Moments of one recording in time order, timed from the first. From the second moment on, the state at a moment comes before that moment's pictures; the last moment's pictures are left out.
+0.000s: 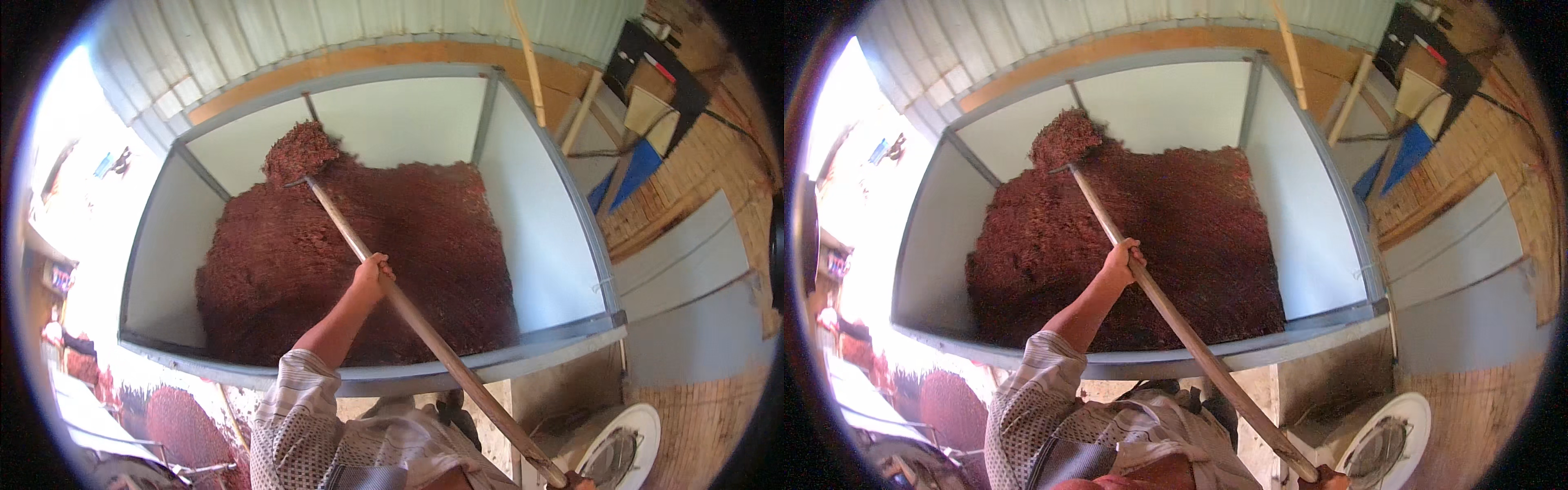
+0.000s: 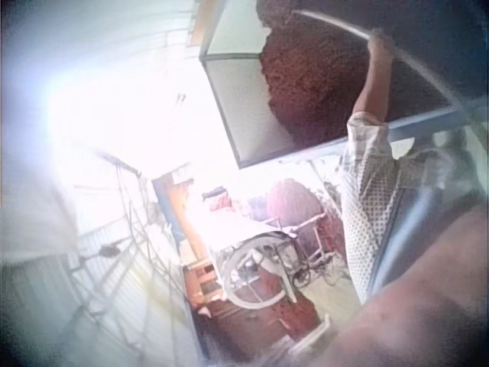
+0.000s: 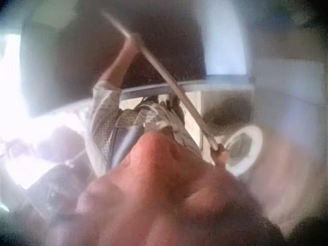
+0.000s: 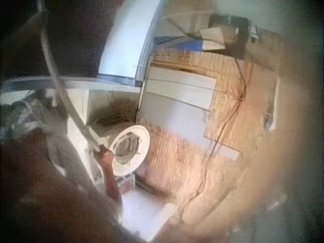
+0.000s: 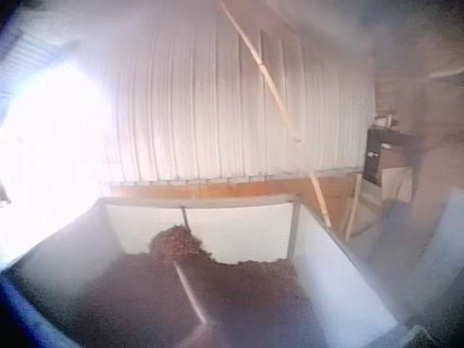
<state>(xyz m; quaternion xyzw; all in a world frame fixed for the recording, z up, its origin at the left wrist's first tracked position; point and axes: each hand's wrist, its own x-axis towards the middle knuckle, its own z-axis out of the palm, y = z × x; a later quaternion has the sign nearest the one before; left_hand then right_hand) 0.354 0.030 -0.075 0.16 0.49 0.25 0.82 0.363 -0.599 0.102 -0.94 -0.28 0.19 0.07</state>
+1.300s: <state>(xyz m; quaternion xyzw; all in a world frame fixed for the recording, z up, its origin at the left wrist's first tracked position) 0.015 -0.382 -0.121 -0.21 0.50 0.63 0.55 0.570 -0.528 -0.038 -0.72 -0.60 0.20 -0.27</state>
